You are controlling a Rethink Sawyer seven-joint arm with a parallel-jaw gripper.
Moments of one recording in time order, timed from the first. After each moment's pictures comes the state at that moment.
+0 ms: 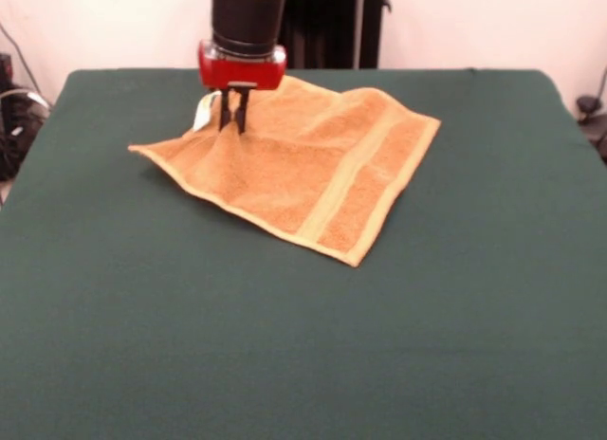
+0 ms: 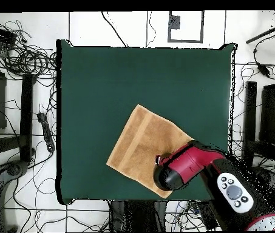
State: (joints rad) arm -0.67 -0.63 0.49 1.93 -1.24 0.54 2.26
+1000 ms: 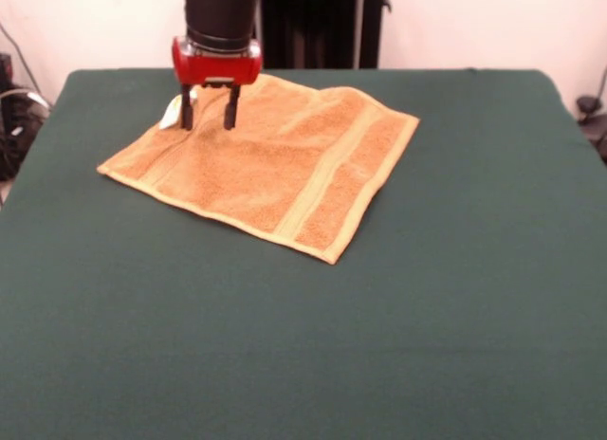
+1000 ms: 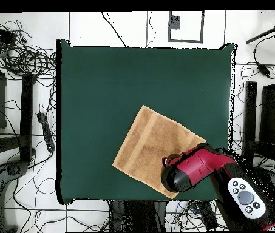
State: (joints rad) arm -0.71 -0.64 0.49 1.93 -1.24 0.54 2.13
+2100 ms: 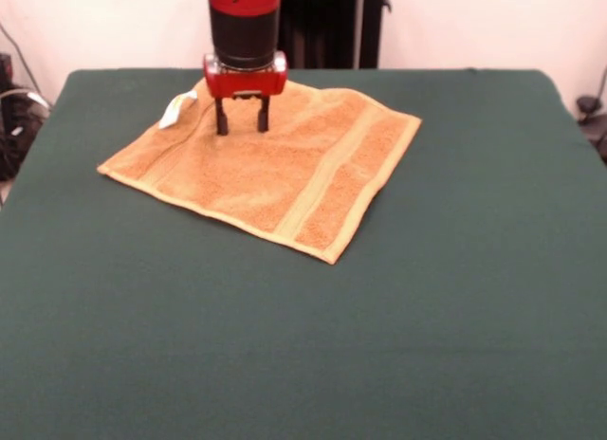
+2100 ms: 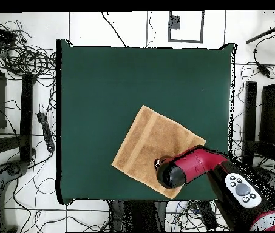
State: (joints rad) arm -0.71 -0.54 0.46 1.90 -1.09 0.54 2.13
